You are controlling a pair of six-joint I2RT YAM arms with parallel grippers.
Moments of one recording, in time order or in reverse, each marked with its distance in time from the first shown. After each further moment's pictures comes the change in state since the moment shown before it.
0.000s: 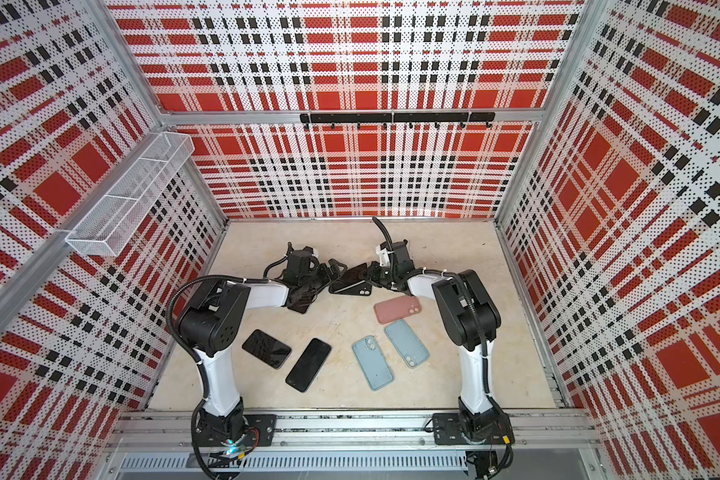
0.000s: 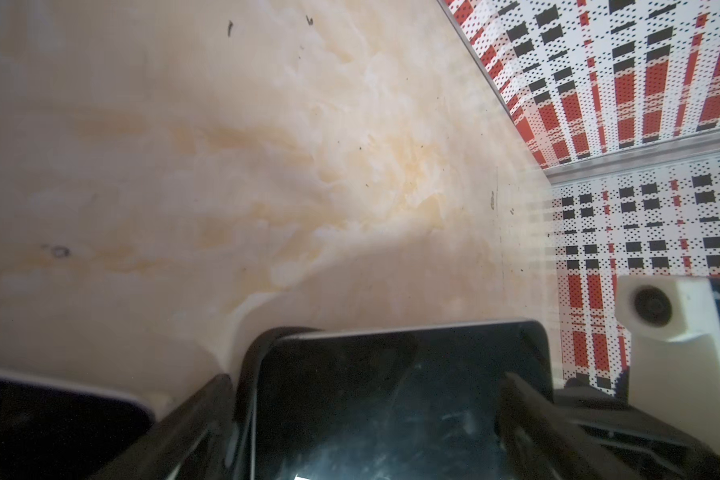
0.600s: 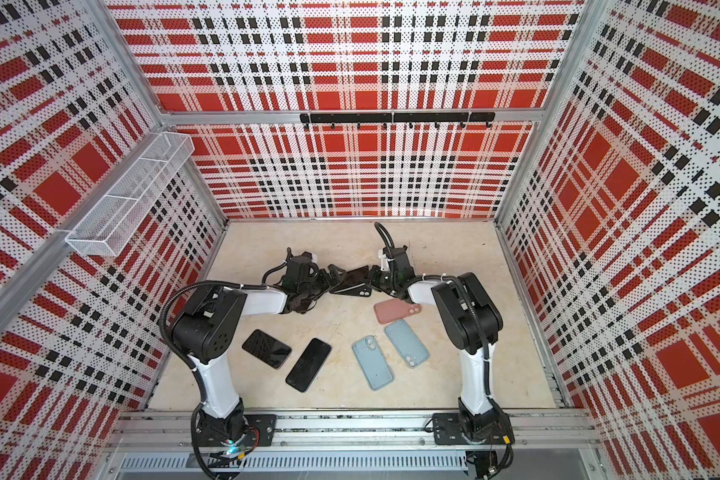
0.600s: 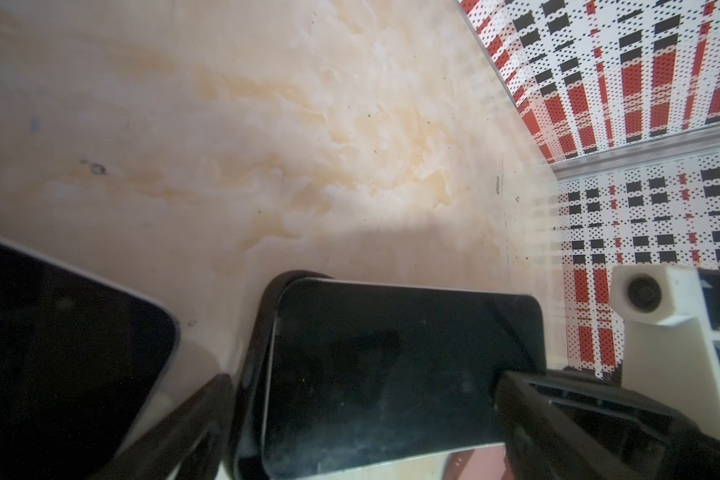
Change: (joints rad) left arm -0.026 -0.055 -0.076 0.014 -0.038 -0.016; right arm 0.026 -0.032 -0.087 0.088 0.077 0.063
